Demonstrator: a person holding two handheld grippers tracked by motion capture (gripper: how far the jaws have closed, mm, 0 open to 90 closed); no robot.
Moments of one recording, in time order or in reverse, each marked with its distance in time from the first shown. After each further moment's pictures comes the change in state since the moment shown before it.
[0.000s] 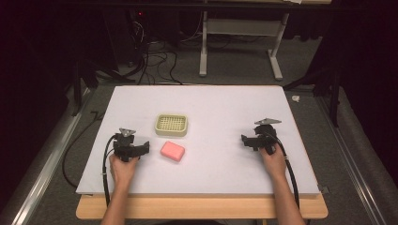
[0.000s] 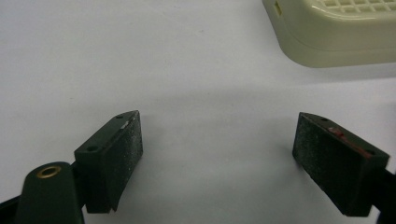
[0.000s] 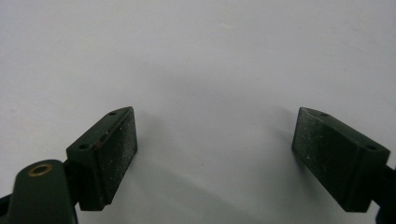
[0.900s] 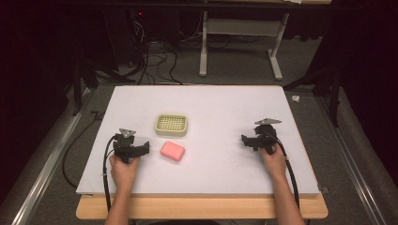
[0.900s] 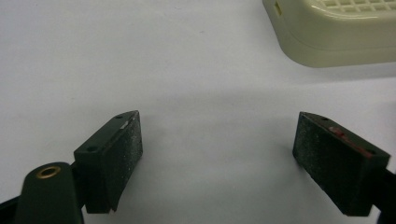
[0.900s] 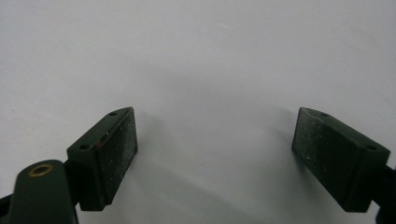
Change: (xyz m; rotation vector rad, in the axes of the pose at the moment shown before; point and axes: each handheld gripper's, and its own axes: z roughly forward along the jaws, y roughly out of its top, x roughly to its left) left arm -0.001 -0.002 0.000 -0.008 0.006 0.009; right arm 0.000 0.000 0.000 0.000 0.002 0.004
